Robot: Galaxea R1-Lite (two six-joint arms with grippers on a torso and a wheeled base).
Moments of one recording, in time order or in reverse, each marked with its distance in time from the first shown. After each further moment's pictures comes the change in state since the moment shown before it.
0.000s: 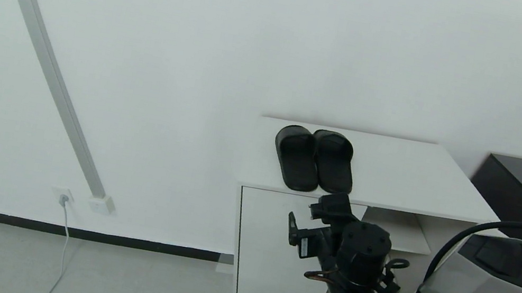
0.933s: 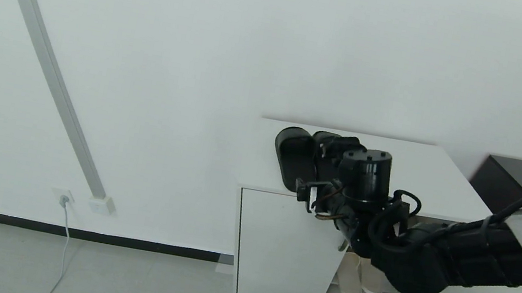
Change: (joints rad) left arm 0.000 0.000 0.000 0.001 -0.001 0.002; right arm -0.056 -0.170 -0.405 0.786 0.033 0.197
